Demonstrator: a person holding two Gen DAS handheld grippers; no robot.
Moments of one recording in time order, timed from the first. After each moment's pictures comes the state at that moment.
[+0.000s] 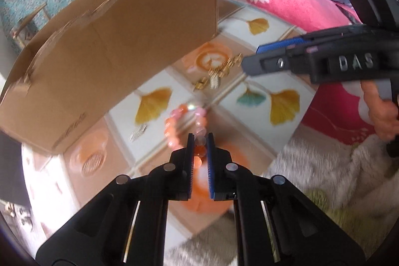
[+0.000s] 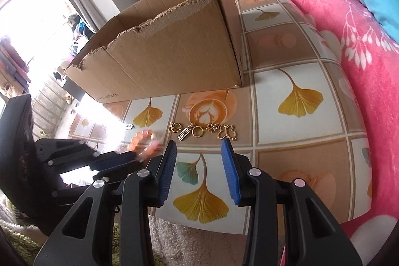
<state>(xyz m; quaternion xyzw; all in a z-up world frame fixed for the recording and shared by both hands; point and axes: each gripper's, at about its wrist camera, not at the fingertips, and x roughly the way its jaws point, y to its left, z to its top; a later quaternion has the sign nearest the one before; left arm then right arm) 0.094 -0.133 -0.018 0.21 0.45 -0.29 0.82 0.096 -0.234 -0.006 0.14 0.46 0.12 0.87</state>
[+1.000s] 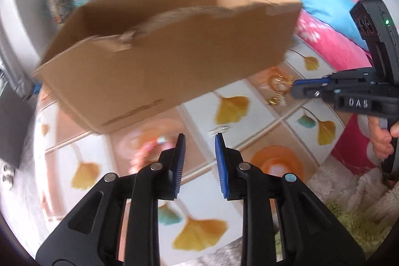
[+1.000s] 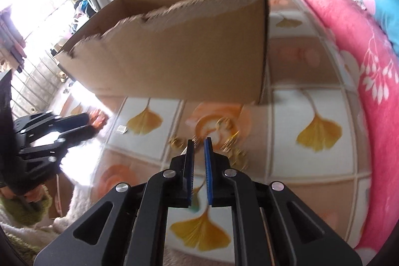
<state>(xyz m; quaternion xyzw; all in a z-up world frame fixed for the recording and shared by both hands) 0.131 -0.065 -0.005 0.12 0.44 -0.23 0.86 0.122 -0.207 -0.009 0.09 0.49 0.13 0.85</state>
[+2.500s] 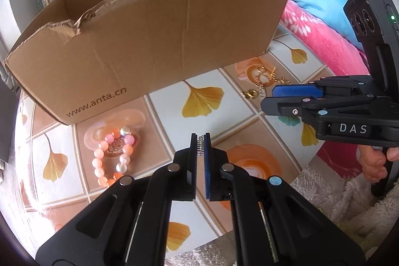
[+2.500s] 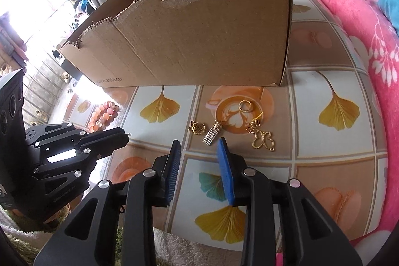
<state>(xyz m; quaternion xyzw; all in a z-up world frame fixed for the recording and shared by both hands) 0.119 -0.084 -0.019 0.09 0.46 -0.24 0.85 0.124 -0.196 -0.015 0.09 0.50 0.13 0.85</state>
